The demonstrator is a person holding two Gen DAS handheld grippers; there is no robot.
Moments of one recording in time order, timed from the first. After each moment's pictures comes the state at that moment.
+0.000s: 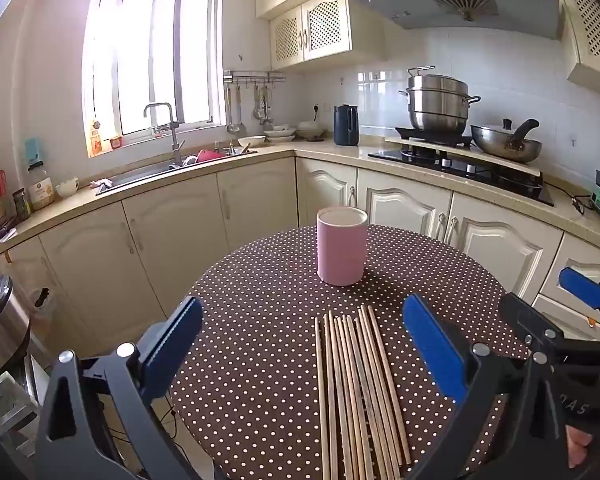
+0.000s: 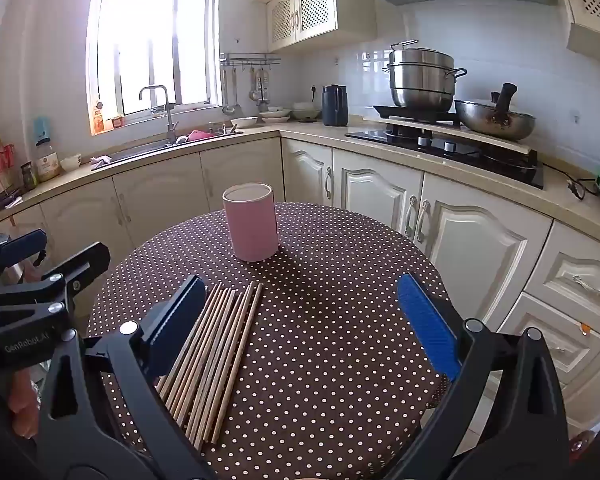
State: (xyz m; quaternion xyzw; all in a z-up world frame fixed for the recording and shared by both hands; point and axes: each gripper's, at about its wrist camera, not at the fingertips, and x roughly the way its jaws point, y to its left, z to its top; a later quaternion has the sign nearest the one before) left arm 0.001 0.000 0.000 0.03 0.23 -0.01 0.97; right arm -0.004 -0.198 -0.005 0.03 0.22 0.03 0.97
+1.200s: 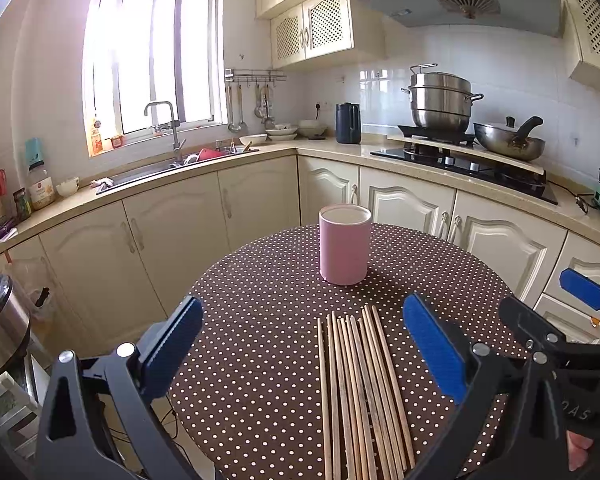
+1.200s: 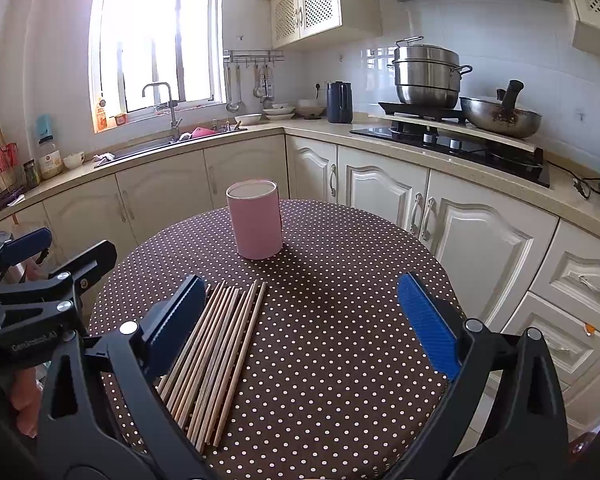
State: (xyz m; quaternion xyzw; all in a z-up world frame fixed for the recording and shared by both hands) left arm 0.008 0.002 -0.001 0.03 0.23 0.00 0.97; right arm 0.002 -0.193 -0.010 0.03 0.22 0.04 0.97
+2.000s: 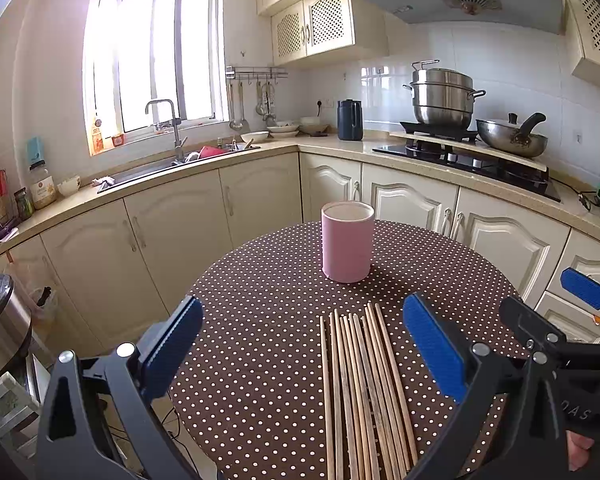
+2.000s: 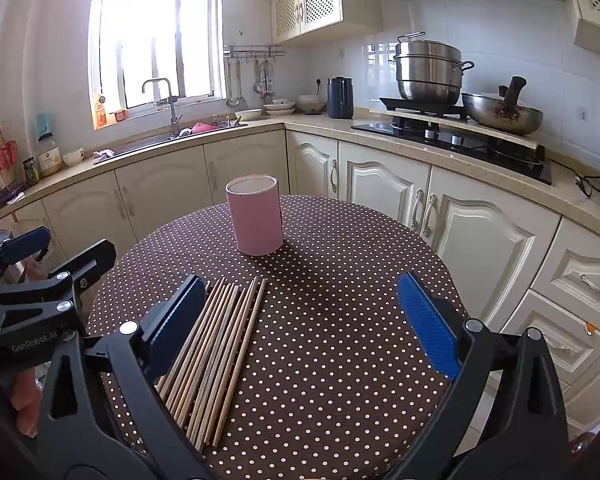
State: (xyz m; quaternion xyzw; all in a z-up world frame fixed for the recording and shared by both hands) left arm 0.010 0.004 -0.008 0.03 0.23 0.00 0.97; right arm 0.007 -0.190 -0.012 0.03 0.23 0.04 0.97
